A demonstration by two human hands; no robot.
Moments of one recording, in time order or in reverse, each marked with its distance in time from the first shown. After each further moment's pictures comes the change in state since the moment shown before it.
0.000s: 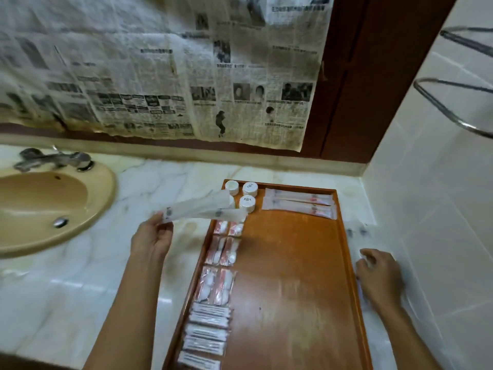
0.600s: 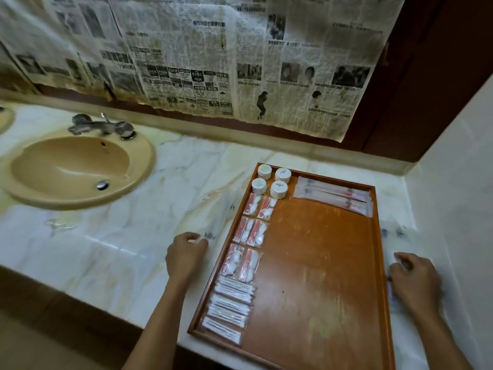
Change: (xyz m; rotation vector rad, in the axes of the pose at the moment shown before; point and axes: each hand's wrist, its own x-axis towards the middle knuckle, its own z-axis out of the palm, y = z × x) left_hand -0.027 -0.024 -0.103 1.569 0.188 0.425; right_hand 0.000 -0.001 -0.002 -0.049 -0.087 -0.027
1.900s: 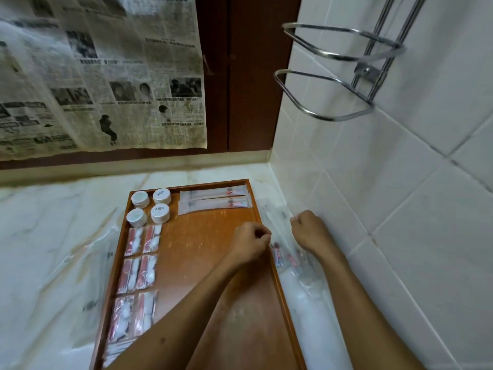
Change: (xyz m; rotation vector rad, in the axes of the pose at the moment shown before) left_hand -0.145 0.183 0.214 0.054 -0.830 0.893; right_hand 0.024 -0.028 -0.077 -0.058 -0.226 0.184
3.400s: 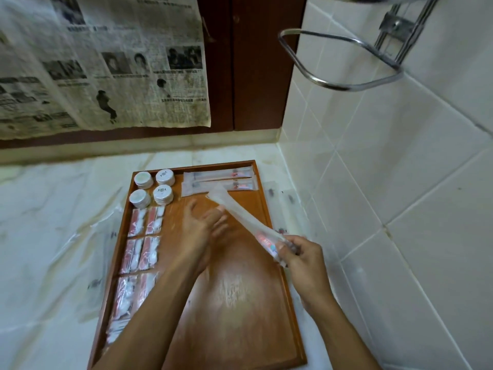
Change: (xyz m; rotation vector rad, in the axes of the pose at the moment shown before) left_hand -0.046 -0.023 -0.057 -0.972 0.386 -0.379; right_hand -0.087 0.007 0.044 0.815 -0.020 0.004
